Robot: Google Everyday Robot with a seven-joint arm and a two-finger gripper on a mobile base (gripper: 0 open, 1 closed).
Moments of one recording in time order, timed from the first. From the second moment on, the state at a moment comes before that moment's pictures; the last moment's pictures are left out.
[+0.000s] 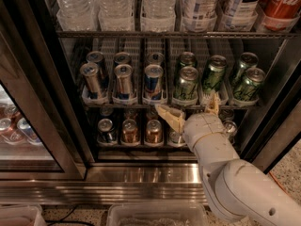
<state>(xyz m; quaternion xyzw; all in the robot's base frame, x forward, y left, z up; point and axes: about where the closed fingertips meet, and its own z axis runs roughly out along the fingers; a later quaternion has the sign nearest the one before) 0.541 -0.114 0.843 -0.10 0.70 0.04 0.71</state>
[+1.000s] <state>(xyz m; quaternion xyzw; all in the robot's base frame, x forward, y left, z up) 0.562 -0.119 0.858 -0.09 0.70 0.03 0.71</state>
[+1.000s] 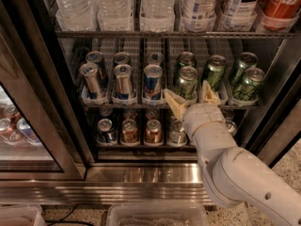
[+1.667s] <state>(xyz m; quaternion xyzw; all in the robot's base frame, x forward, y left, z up) 0.584 -0.128 0.851 -0.08 0.70 0.03 0.71</state>
